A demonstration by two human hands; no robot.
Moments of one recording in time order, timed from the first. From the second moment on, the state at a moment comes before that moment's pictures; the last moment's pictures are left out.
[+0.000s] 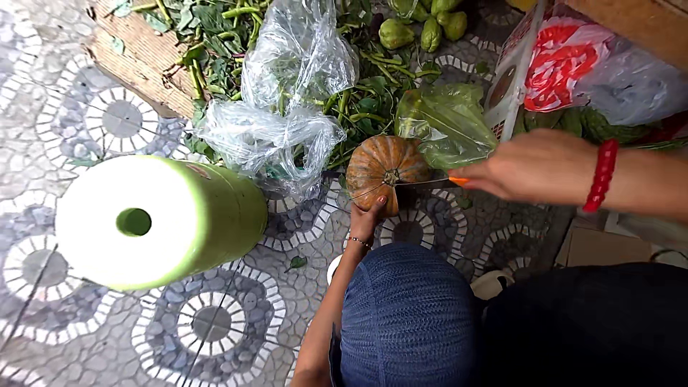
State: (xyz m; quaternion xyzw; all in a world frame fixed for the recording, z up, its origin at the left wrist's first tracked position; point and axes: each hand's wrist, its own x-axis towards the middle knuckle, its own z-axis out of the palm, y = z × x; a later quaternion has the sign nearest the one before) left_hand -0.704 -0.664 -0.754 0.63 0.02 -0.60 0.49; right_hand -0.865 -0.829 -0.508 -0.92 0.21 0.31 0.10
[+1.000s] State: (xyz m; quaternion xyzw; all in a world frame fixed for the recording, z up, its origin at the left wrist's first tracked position) left_hand -0.717 -0.666 -0.752 0.63 0.03 -0.58 0.51; right_hand -0.832 -0.756 -0.504 -0.89 0.25 0.38 0.05
